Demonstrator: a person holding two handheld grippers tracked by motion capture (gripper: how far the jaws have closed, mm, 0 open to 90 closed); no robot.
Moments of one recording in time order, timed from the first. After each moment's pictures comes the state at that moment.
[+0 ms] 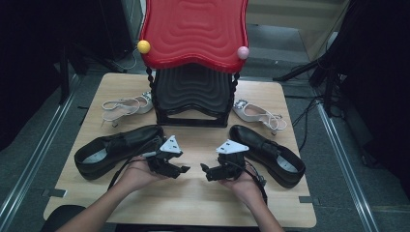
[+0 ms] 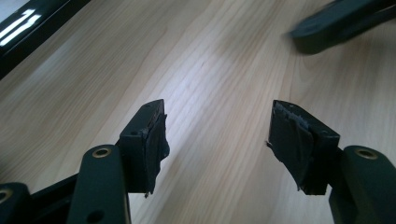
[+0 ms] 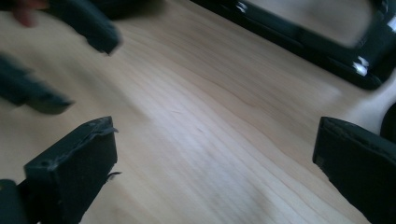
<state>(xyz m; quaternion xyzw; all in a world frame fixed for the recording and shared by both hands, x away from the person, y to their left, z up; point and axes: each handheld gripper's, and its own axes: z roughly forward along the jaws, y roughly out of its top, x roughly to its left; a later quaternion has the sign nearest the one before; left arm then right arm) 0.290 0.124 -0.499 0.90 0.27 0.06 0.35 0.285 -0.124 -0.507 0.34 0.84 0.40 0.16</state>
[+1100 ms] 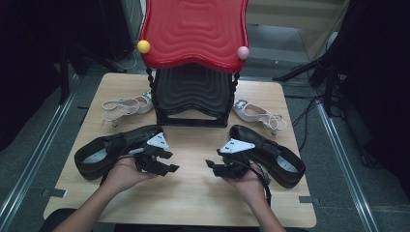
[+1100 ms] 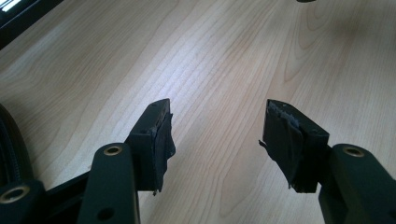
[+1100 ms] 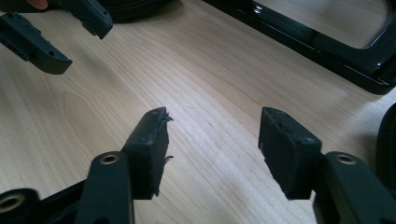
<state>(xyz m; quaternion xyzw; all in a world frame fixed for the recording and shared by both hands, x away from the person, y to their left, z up) 0.291 0.149 -0.490 0.89 0.29 0.03 0.34 0.286 -0.135 -0.496 0.33 0.85 0.40 0.13</state>
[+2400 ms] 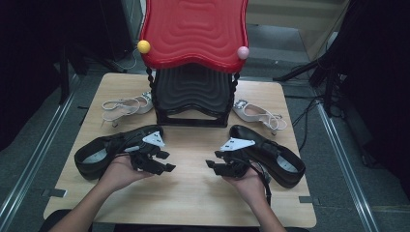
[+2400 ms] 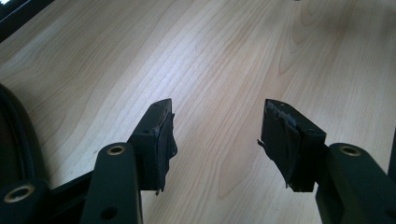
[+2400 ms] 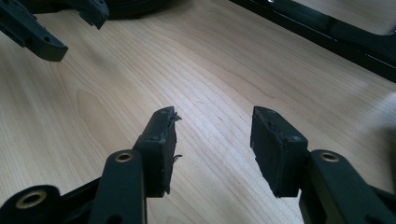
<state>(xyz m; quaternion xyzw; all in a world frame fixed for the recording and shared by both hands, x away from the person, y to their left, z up) 0.292 0.161 -0.481 0.89 0.30 0.01 0.33 0.291 -0.136 -0.494 0.33 0.85 0.40 0.09</state>
